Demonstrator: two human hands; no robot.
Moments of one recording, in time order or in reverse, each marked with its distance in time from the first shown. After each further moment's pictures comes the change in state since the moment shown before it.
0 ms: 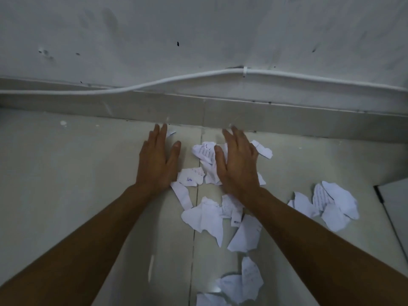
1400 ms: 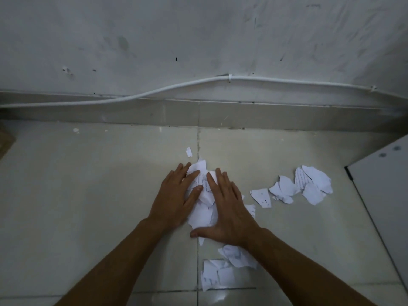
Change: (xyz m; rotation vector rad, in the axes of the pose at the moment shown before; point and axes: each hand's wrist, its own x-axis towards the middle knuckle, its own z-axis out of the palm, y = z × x) left_hand -0.103 0.010 -0.002 0.014 -0.259 0.286; right_hand -0.135 -0.008 -0.006 0.010 -0.320 -0.238
